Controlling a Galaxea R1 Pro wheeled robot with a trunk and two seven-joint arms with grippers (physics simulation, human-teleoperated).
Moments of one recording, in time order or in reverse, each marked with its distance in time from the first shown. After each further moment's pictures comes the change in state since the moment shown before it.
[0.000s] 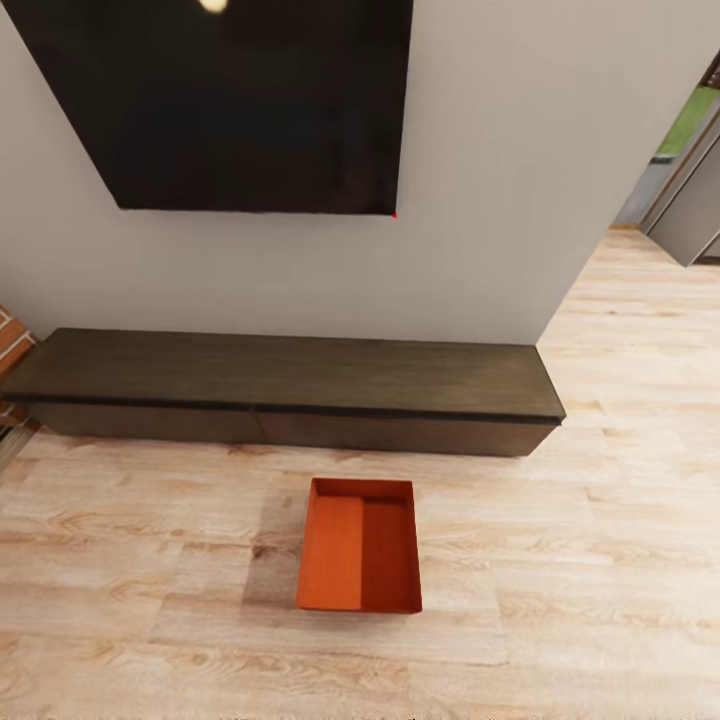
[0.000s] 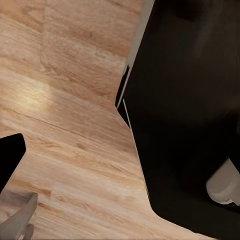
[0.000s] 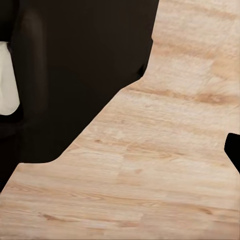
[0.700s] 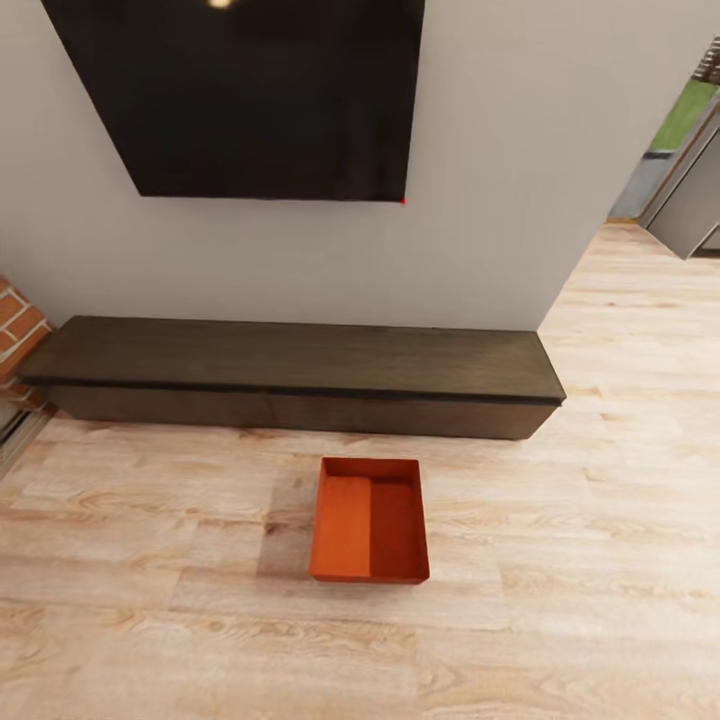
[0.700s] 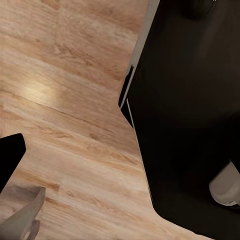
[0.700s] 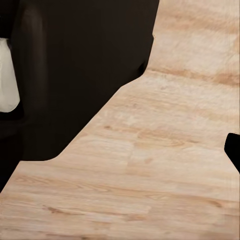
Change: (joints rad) left arm 0.000 0.002 0.004 0.000 0.000 -0.008 0.008; right arm 0.000 0.000 0.000 0.000 0.002 0.001 0.000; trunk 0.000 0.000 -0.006
